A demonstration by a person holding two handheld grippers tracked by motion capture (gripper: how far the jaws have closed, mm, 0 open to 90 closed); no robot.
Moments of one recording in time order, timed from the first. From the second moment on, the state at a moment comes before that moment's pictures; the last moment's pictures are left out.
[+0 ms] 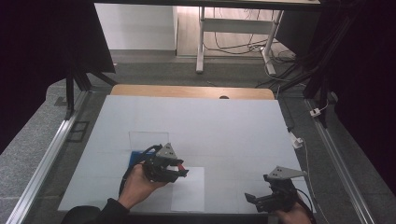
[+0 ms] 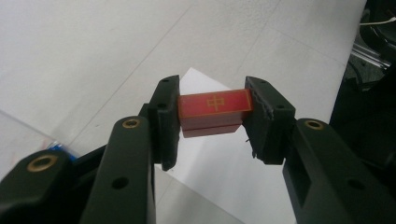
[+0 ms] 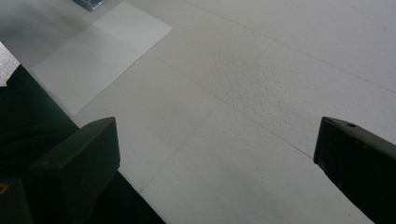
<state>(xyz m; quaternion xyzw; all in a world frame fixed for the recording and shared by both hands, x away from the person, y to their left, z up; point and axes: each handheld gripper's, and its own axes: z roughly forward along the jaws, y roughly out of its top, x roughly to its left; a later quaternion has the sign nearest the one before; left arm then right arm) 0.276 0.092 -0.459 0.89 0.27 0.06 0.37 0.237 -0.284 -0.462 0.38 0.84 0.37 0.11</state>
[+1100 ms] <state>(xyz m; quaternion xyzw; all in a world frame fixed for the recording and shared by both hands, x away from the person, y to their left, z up) 0.273 0.063 -0.494 0.91 0.25 0.06 0.33 0.237 -0.283 -0.462 0.38 0.85 0.36 0.11</state>
